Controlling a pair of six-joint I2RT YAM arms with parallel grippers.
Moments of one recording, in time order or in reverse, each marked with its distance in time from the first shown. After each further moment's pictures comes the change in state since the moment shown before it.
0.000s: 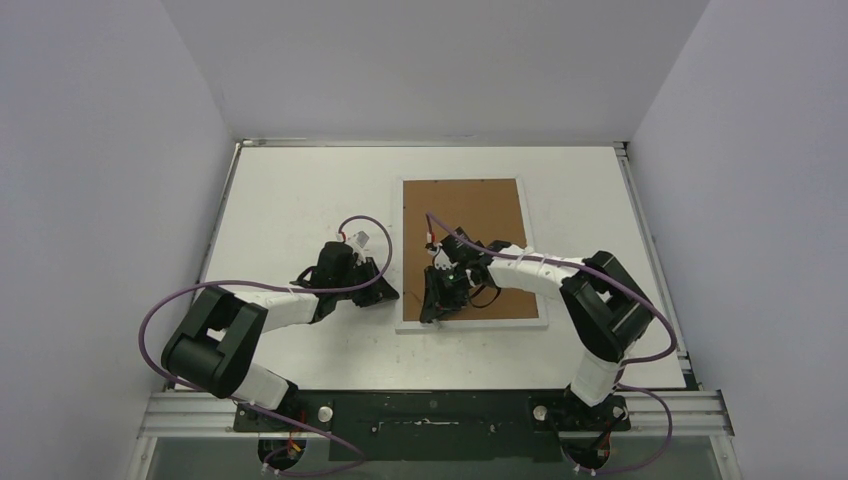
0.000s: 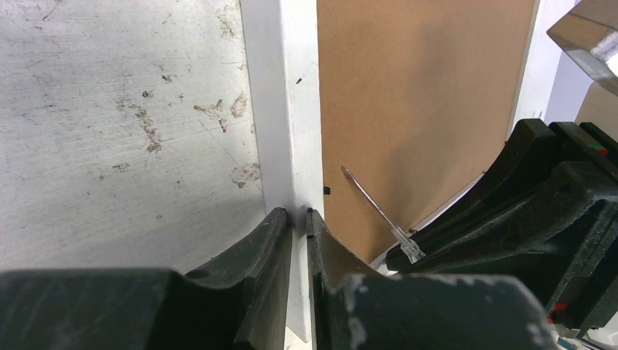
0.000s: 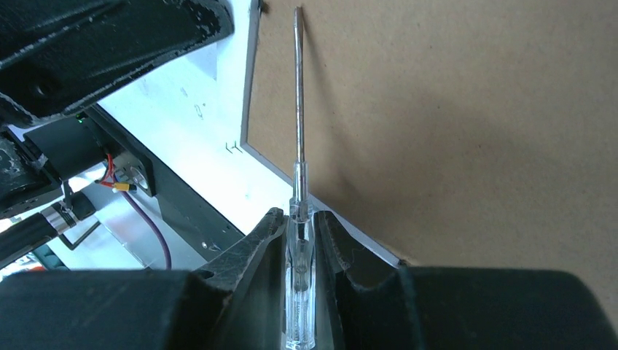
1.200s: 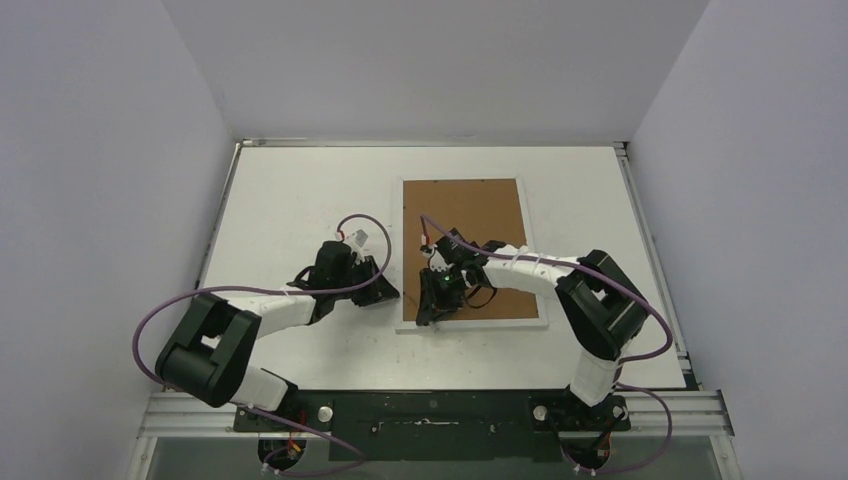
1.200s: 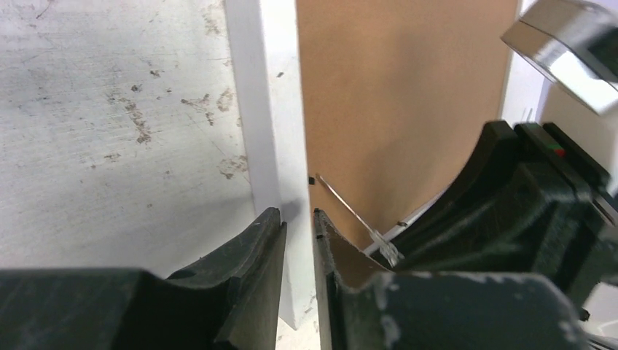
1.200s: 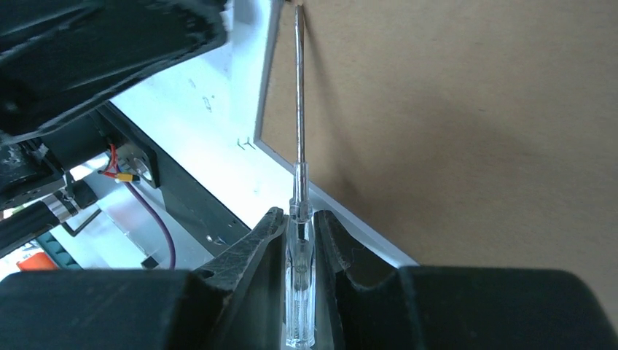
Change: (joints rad) left arm 0.000 -0.023 0.000 -0.017 0.002 0.001; right arm 0.023 0.016 0.014 -0.005 -0.019 0.021
